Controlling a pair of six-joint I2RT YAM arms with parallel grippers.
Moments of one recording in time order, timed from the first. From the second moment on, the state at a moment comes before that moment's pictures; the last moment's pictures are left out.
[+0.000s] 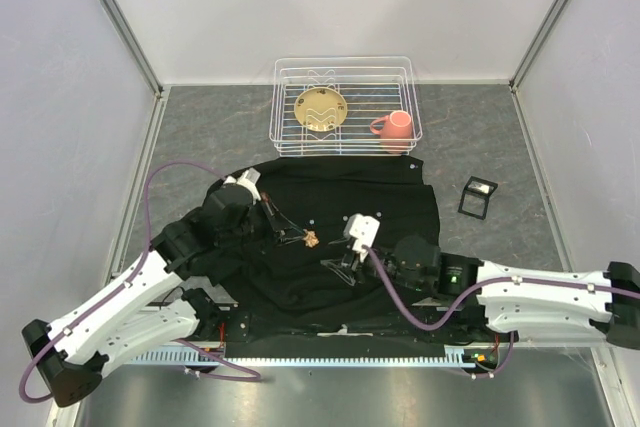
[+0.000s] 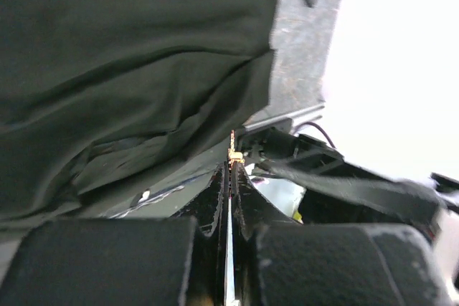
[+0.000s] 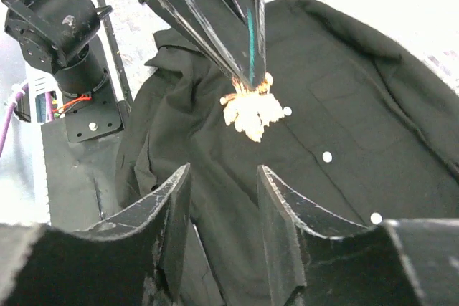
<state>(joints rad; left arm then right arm) -0.78 0.78 0.77 -0.57 0.13 -1.19 1.29 0.88 0.50 0.22 0.12 0.05</state>
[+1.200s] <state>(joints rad) -0.78 0.81 0.83 -0.90 0.05 -1.36 1.45 1.27 0.73 0.30 0.28 -0.21</state>
